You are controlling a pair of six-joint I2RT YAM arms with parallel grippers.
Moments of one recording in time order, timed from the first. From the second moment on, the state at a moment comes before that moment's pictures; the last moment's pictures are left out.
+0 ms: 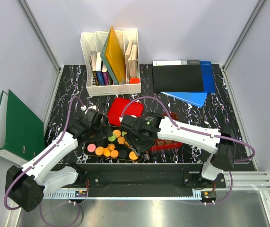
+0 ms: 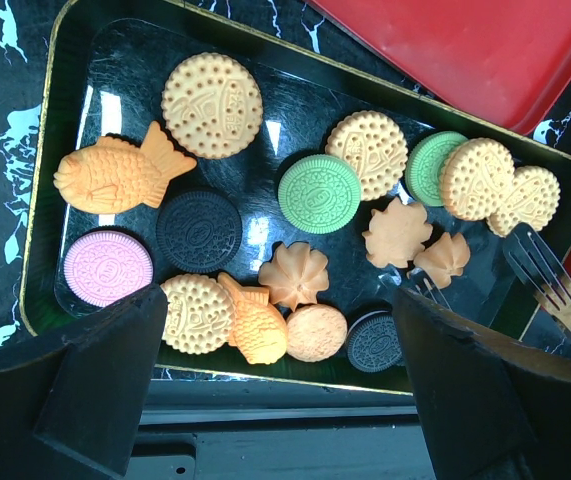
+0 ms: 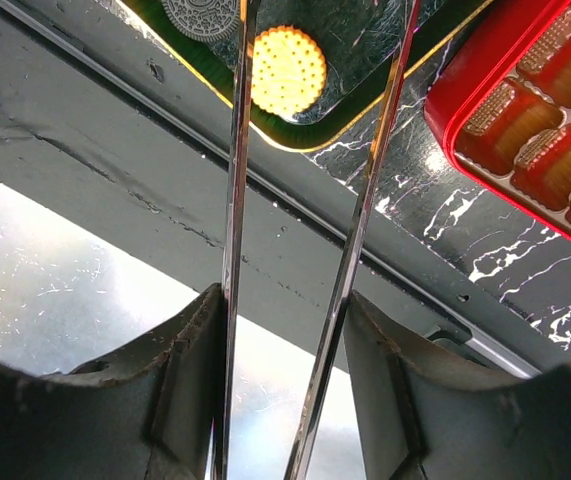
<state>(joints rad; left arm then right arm) -0.53 1.00 0.74 -0.79 -0.16 -0.73 1.21 1.67 1.55 -1.19 0.04 0.56</state>
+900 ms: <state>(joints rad) -0.53 1.00 0.74 -0.79 -0.16 -0.73 1.26 1.71 1.62 -1.20 0.09 0.56</state>
